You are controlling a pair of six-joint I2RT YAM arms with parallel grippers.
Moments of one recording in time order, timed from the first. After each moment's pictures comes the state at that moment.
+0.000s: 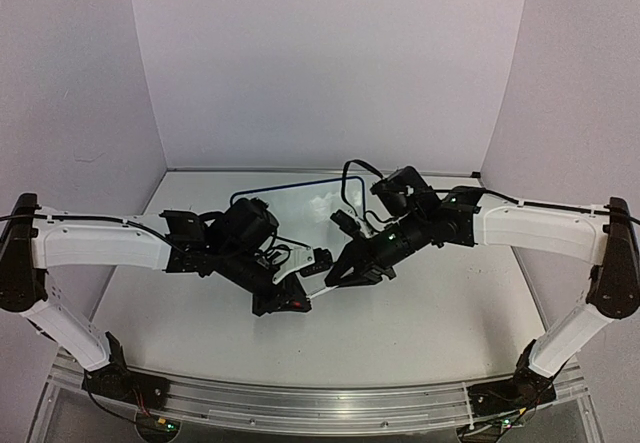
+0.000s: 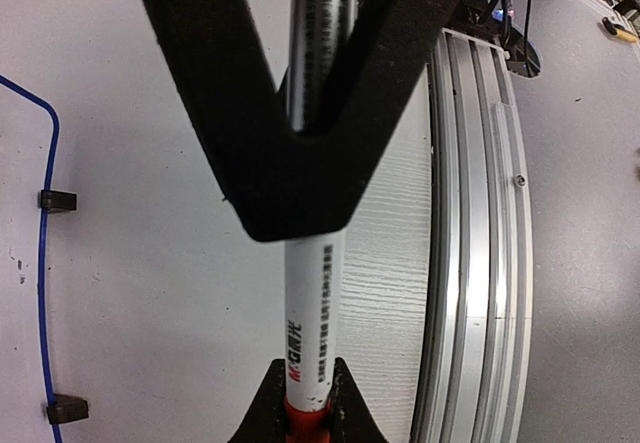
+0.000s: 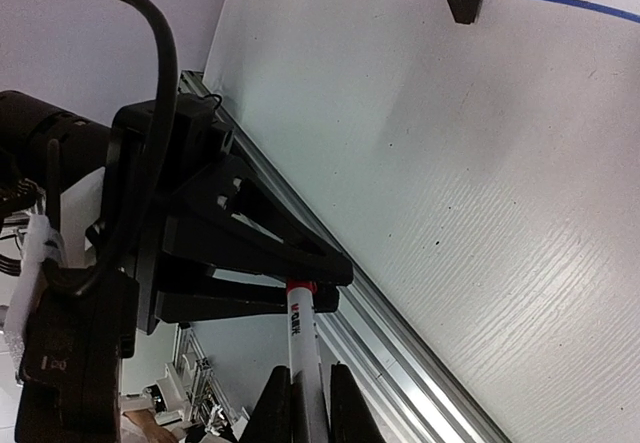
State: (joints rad) left arm -1.06 1.50 1.03 -0.38 0.39 0.23; right arm 0.89 1.57 1.22 -0.49 -0.65 0.69
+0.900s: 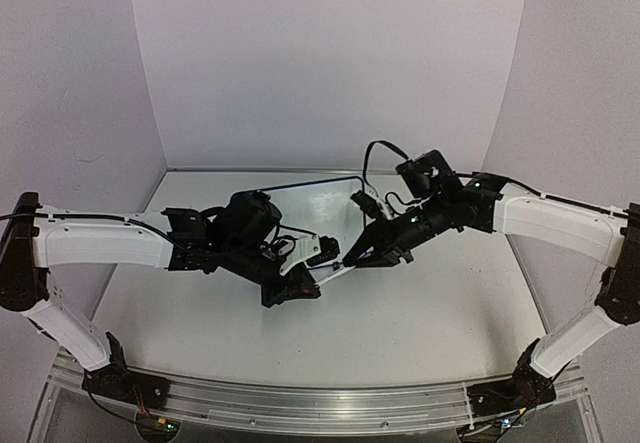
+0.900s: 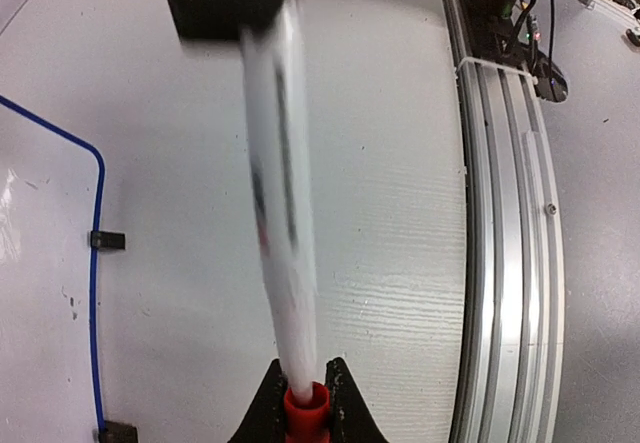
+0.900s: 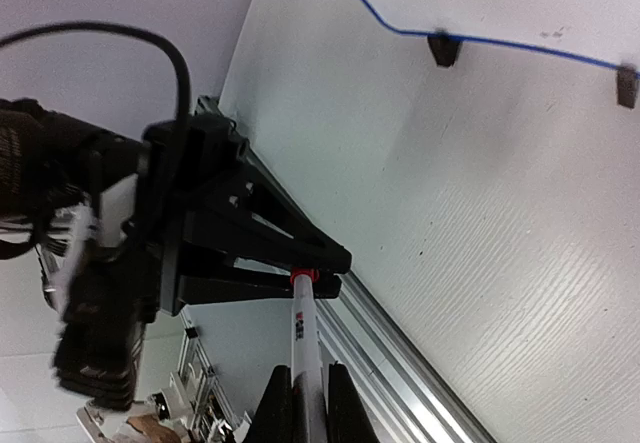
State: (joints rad) left arm -1.06 1.51 1.07 -0.30 0.33 0.26; right arm 0.78 1.50 1.22 -0.55 -0.69 0.62
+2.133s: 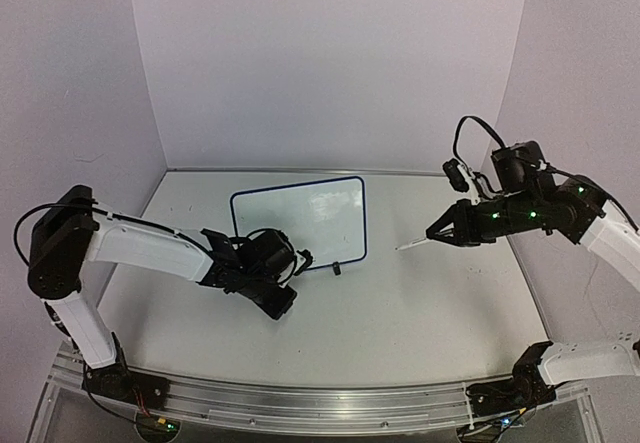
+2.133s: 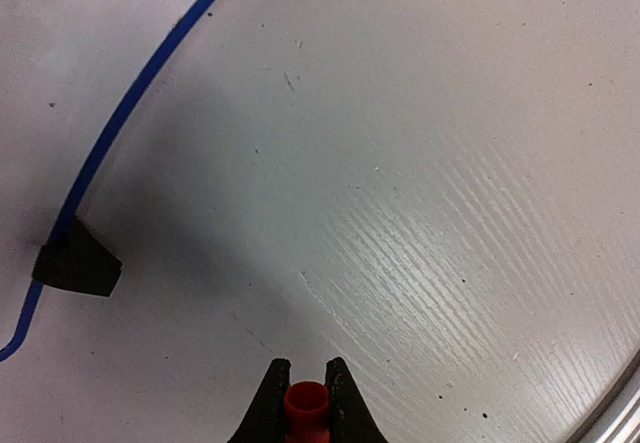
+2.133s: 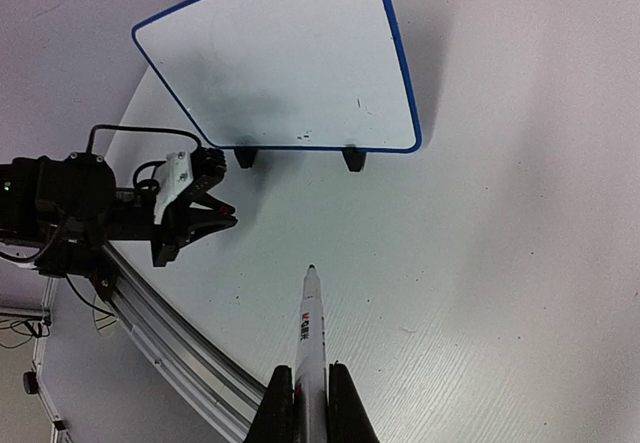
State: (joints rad) left arm -1.05 1.71 1.01 -0.36 -0.07 -0.27; right arm 0.62 1.07 1.15 -0.83 -0.26 0.41
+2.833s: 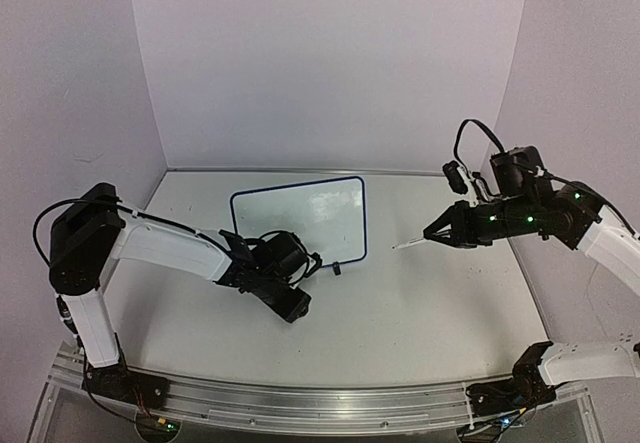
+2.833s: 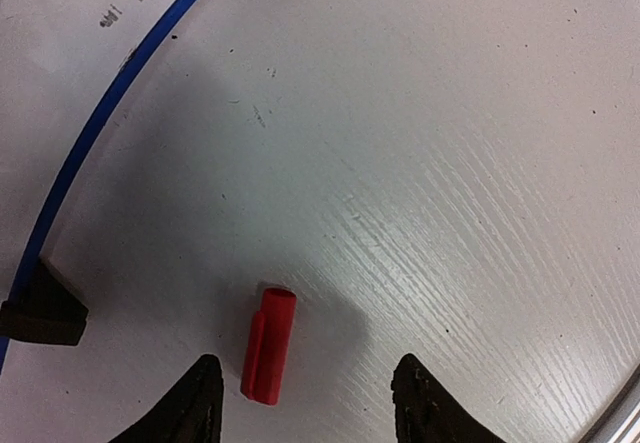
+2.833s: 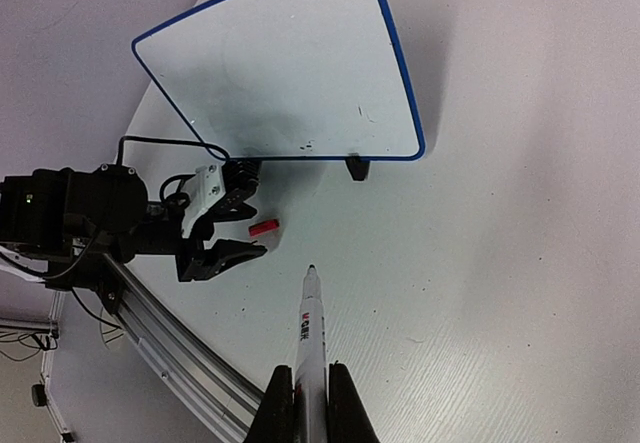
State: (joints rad) left arm -1.05 1.84 1.09 -0.34 -0.05 -0.29; right arm 0.62 1.05 1.10 -0.76 -0.26 0.45
